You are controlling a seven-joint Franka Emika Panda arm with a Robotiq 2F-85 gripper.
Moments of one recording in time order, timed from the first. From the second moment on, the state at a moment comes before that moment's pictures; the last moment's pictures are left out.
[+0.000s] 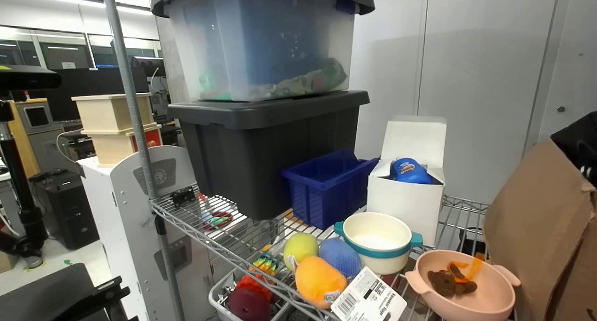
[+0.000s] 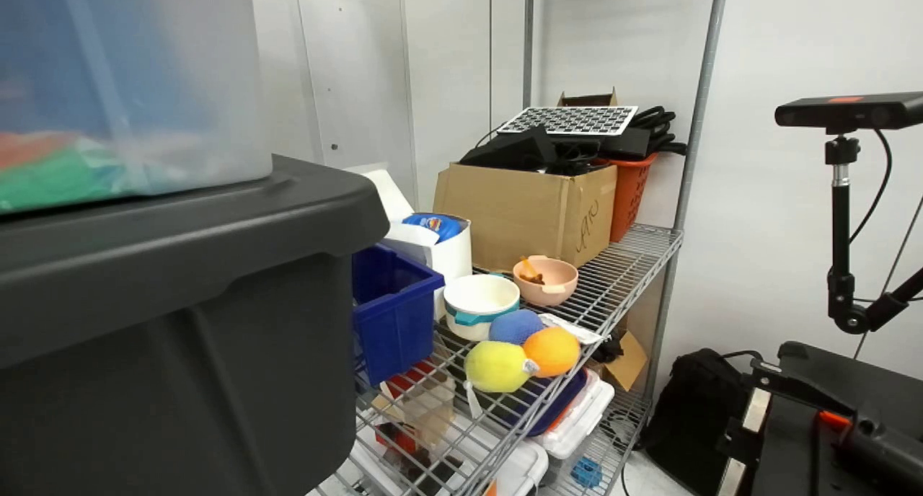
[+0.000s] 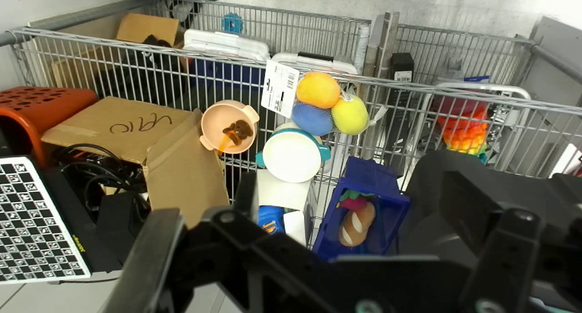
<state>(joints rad) 0.01 -0.58 0.08 -2.32 -0.17 1.96 -0.07</state>
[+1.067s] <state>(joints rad) 0.00 -0.52 0.08 -2.37 -0.19 1.96 -0.04</state>
